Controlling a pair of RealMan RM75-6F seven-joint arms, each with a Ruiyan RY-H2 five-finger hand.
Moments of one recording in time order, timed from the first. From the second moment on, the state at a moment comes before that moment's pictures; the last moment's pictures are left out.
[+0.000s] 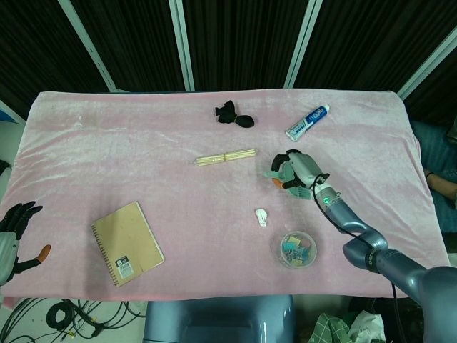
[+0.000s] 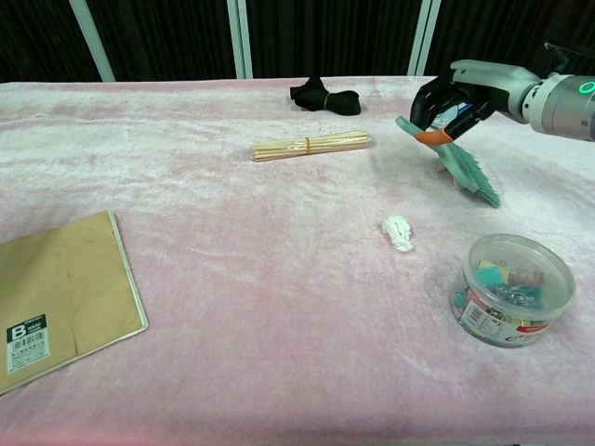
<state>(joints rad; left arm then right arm) -0.07 -1.10 -0.02 -1.65 1.48 1.45 -0.12 0.87 -1.58 0.22 -0.90 -1.51 0.66 0.80</state>
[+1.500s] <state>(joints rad) -0.08 -1.09 -0.02 -1.65 1.49 1.44 -0.14 0.87 -1.38 0.15 -1.41 -1.26 0.81 0.47</state>
